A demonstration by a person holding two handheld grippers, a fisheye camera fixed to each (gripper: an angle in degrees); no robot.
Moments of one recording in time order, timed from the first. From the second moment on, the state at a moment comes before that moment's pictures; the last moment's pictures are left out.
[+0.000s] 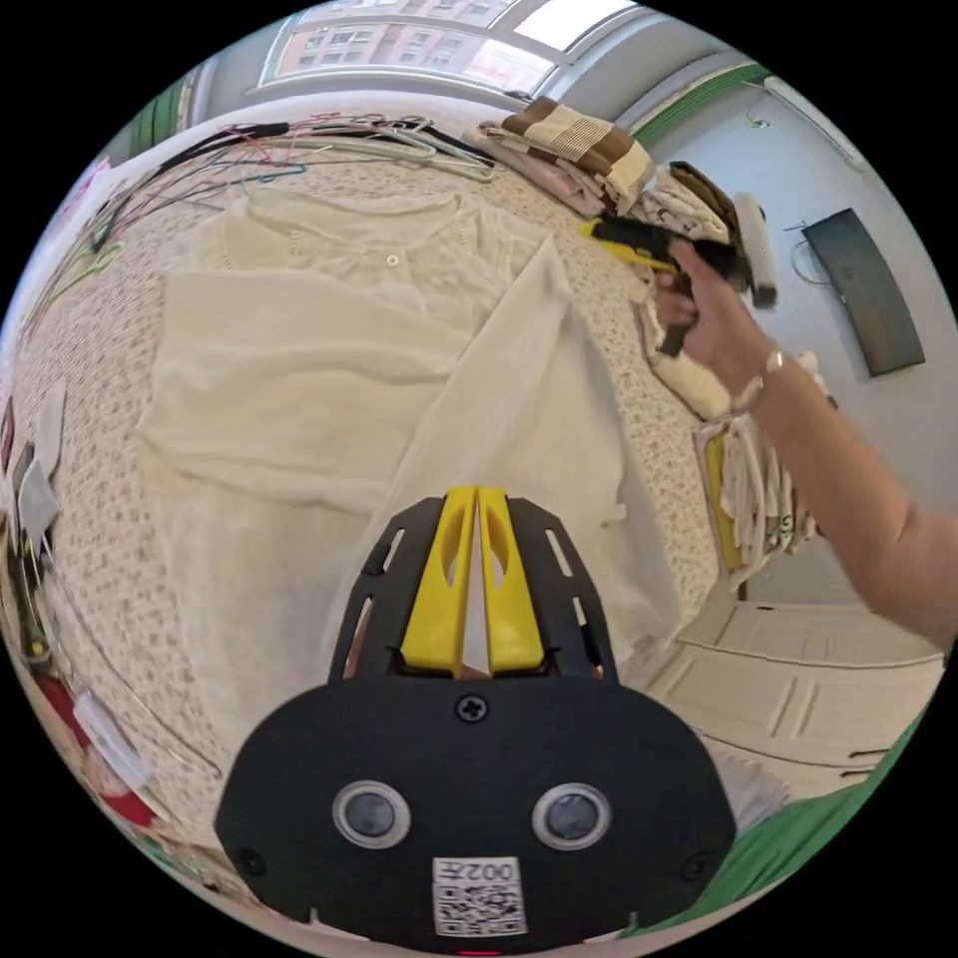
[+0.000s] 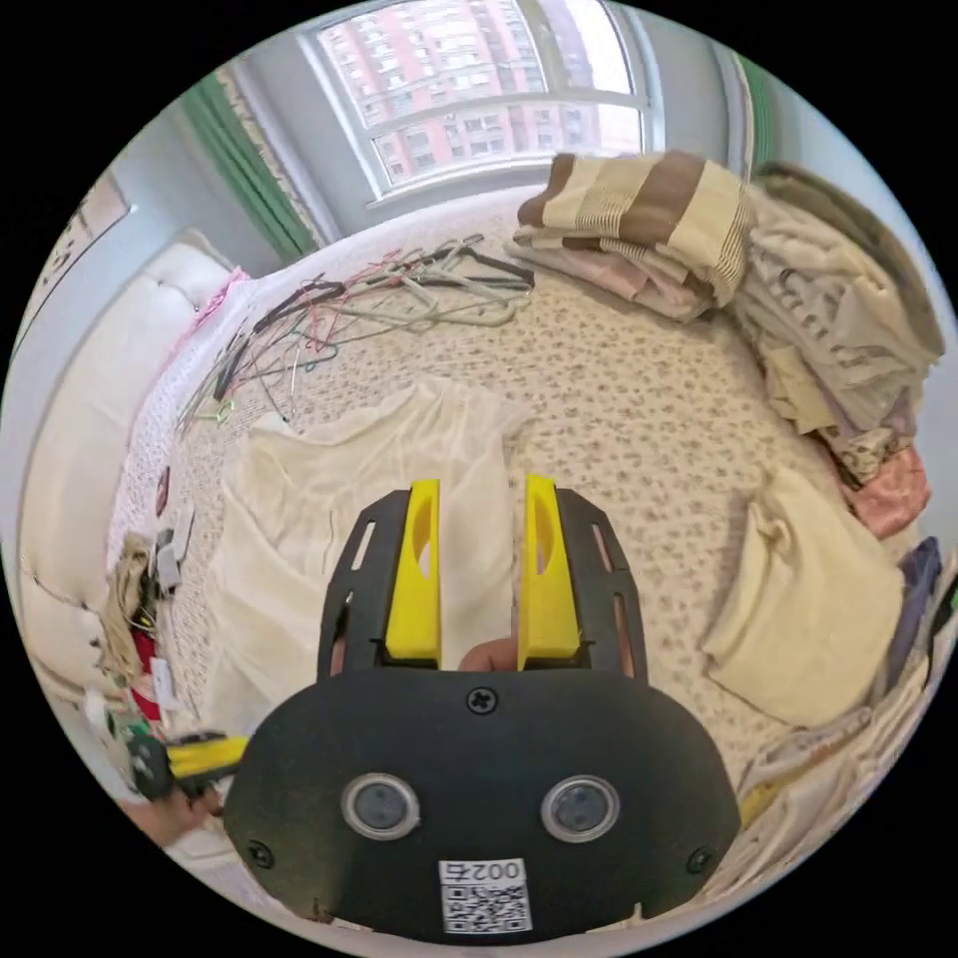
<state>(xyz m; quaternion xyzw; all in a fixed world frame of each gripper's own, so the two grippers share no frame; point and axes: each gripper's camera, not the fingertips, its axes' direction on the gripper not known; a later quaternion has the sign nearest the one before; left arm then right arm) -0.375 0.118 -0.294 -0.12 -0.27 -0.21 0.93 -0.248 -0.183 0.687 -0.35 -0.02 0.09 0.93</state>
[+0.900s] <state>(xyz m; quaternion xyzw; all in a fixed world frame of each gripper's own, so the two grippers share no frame) -0.376 0.255 -0.224 -0.16 -0.46 -0.23 0.84 -0.354 -0.188 0.656 -0.32 0.06 -0.09 0.94</state>
